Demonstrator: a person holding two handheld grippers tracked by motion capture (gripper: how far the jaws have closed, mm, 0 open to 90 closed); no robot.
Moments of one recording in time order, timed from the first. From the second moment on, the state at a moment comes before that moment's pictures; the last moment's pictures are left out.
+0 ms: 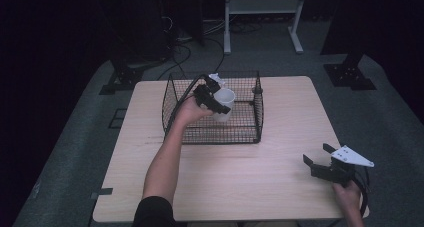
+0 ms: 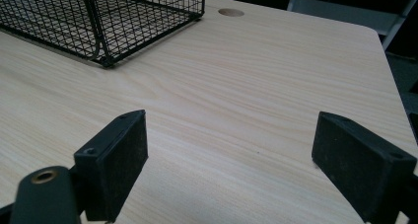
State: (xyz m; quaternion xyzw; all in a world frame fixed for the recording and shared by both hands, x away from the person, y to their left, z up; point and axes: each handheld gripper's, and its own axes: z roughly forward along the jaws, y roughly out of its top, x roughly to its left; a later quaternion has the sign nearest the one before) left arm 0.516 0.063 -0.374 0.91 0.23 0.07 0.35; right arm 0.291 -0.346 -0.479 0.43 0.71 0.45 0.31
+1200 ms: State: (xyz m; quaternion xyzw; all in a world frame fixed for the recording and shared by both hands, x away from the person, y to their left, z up) left arm 0.533 0.057 -0.406 0.92 0.24 0.02 0.31; right arm 0.291 -0.346 -0.479 0.43 0.72 0.45 0.31
